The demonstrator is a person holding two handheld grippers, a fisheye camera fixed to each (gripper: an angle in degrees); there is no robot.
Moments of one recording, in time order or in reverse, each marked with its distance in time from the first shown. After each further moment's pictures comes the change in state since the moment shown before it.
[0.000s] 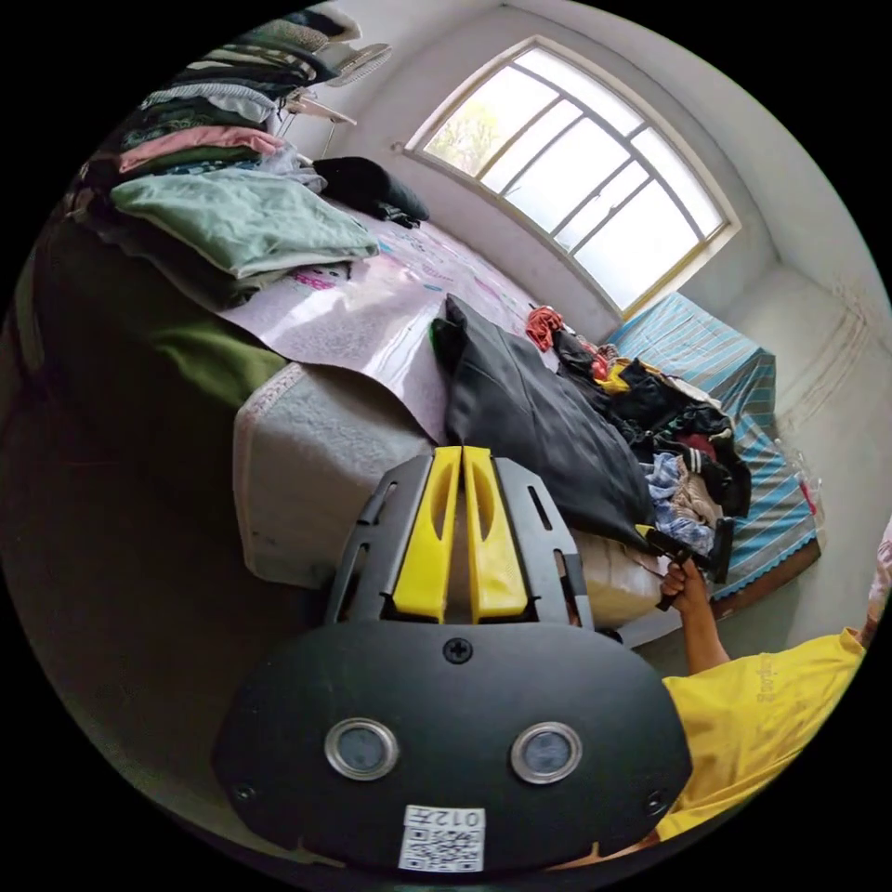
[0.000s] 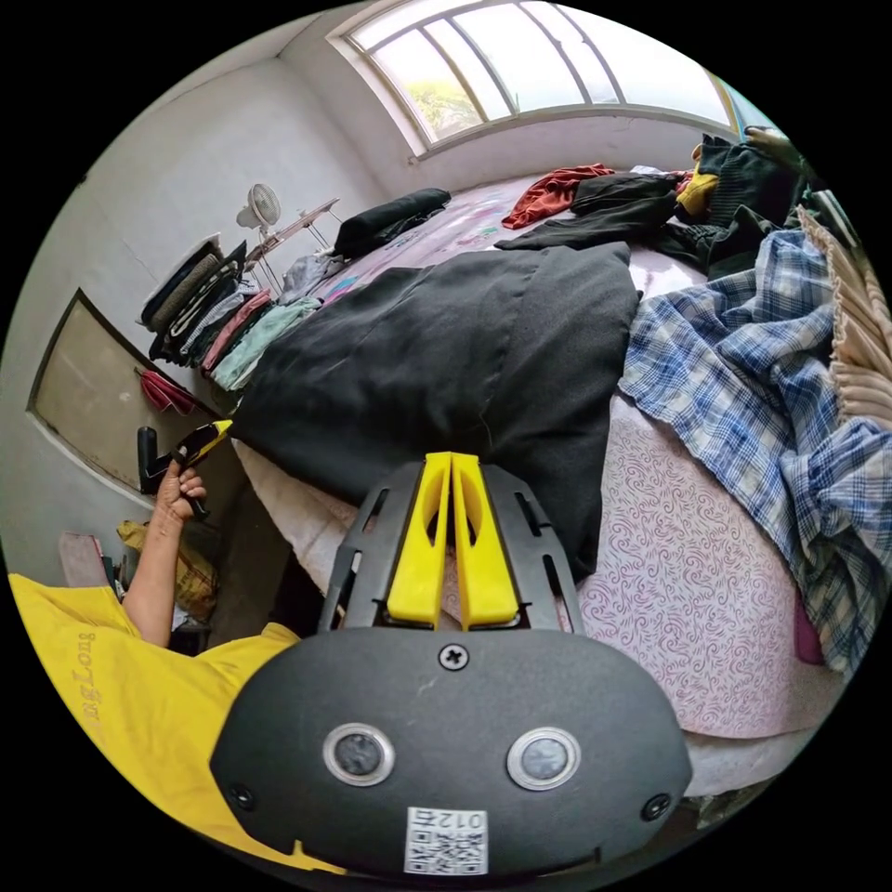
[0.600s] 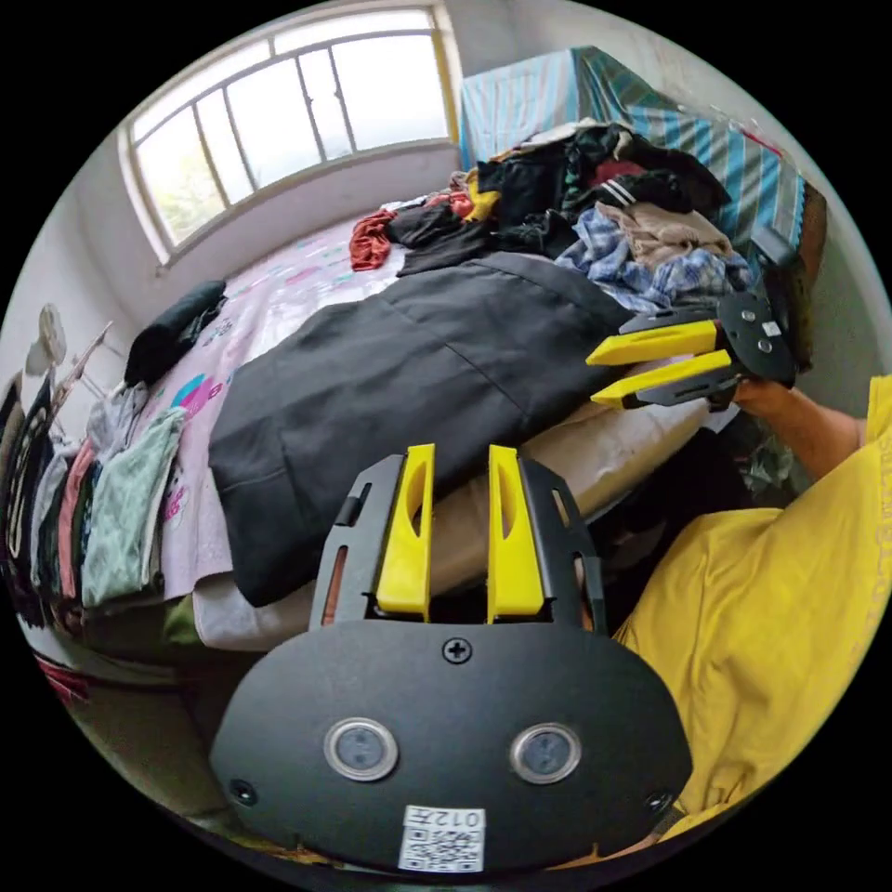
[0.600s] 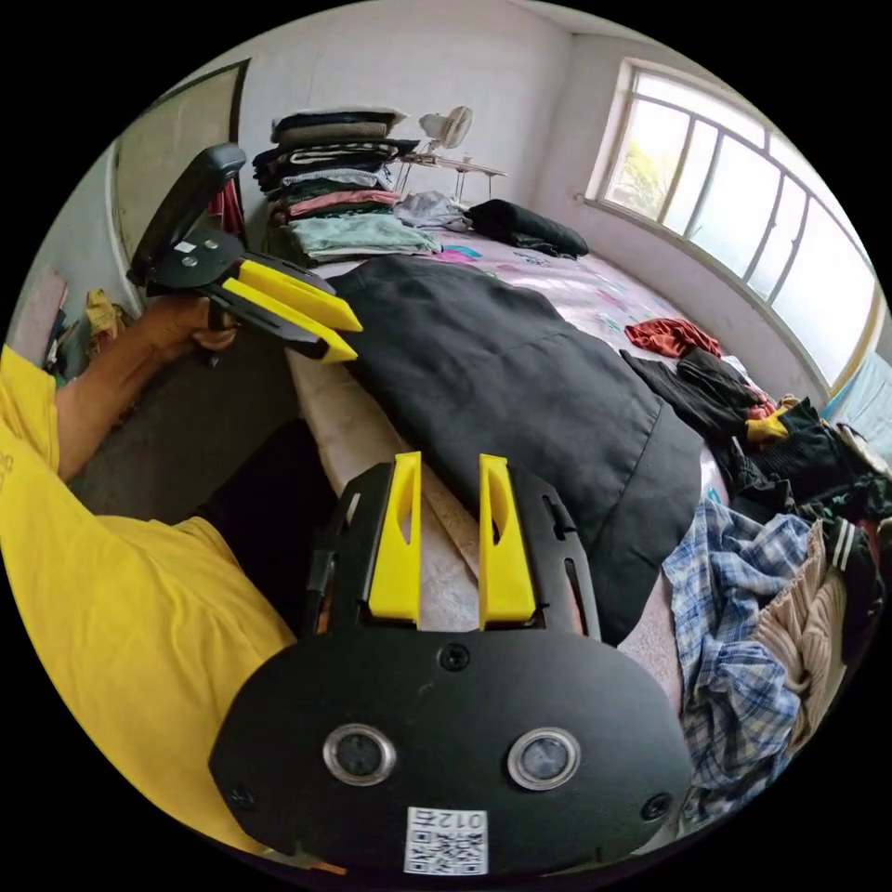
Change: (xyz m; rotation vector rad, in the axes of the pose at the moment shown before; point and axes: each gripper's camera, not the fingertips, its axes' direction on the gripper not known) left arm 0.321 0.060 0.128 -0.244 -0.202 0.864; right arm -0.174 0.040 0.031 -0.012 0.218 -0.627
